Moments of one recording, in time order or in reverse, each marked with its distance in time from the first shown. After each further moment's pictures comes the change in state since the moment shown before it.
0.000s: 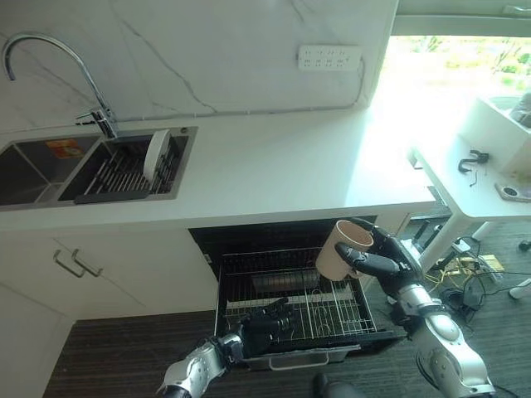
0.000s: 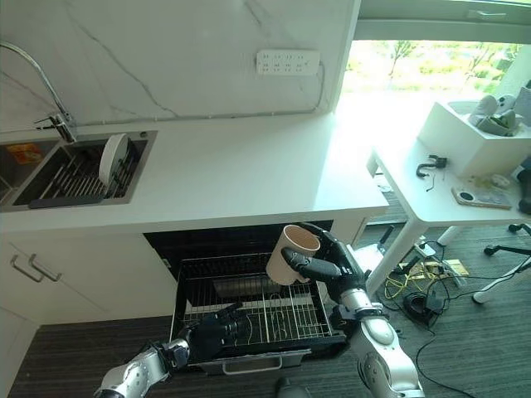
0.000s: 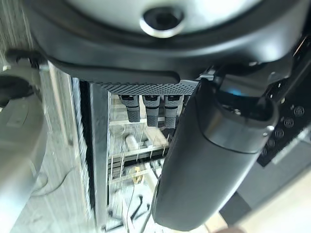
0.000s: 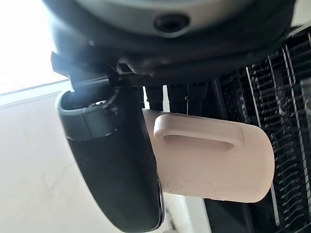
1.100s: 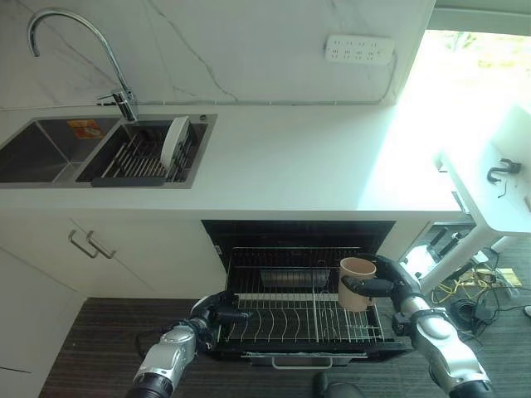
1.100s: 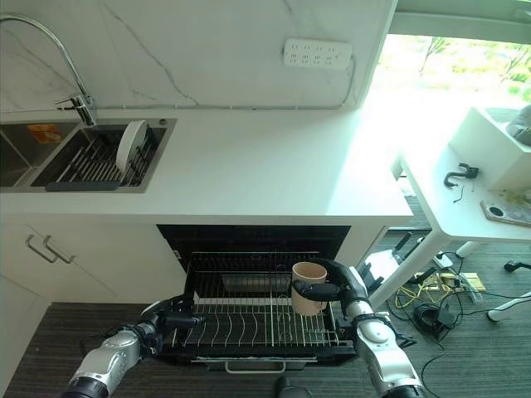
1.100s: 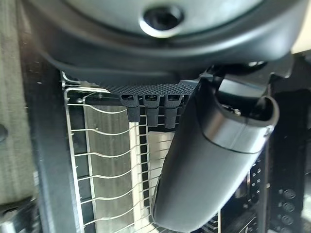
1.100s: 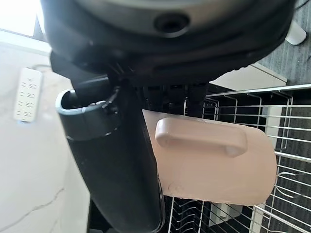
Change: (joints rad) left arm -0.049 0.120 0.029 -0.054 0.364 -0.005 0.195; right arm -0.108 -0.042 0.050 0.322 -0.275 0.078 -0.048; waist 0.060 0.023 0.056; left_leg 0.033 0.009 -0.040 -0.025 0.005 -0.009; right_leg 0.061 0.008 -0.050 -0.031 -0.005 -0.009
